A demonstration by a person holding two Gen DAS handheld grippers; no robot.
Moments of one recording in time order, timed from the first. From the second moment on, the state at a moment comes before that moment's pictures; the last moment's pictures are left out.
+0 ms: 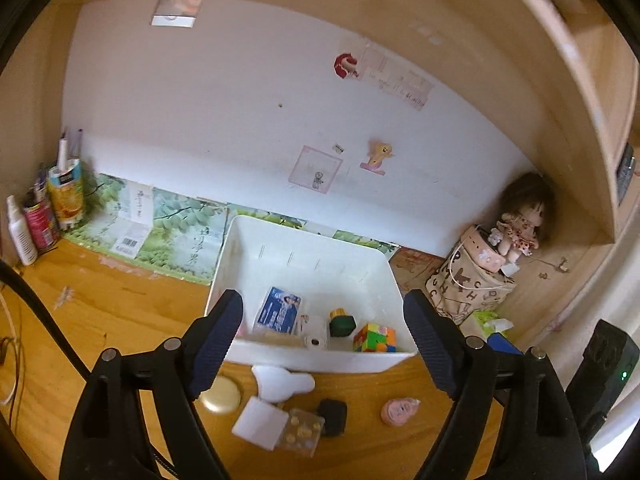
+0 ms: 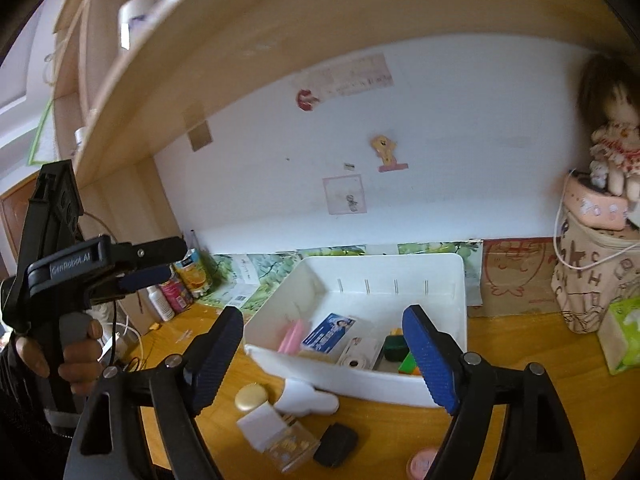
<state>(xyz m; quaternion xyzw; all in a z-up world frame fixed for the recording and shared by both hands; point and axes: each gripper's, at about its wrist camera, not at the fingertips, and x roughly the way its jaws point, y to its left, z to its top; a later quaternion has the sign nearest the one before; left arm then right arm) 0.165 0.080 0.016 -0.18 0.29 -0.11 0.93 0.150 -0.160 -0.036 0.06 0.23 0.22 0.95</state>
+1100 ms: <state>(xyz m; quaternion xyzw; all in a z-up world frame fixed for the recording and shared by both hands) 0.054 0.078 -0.105 -0.16 0.52 -0.04 0.84 0.025 -0.154 -0.127 0.09 0.30 0.12 0.94</state>
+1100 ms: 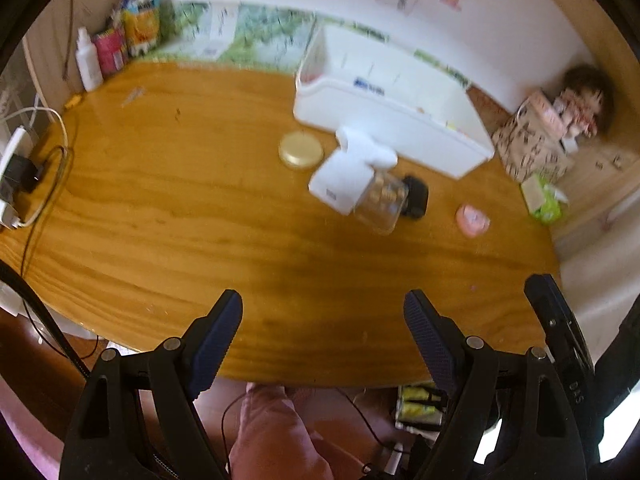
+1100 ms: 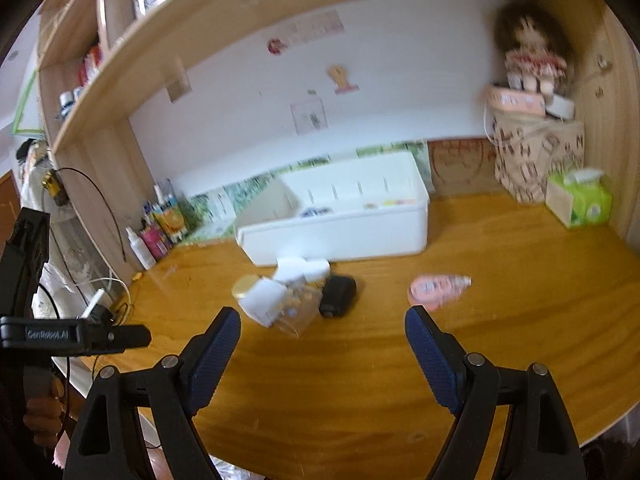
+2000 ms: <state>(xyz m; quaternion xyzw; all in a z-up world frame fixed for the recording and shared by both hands) 0.182 0.014 -0.157 -0.07 0.58 -0.17 0.79 0.089 -0.169 -0.199 0.11 0.46 -0.02 0.88</state>
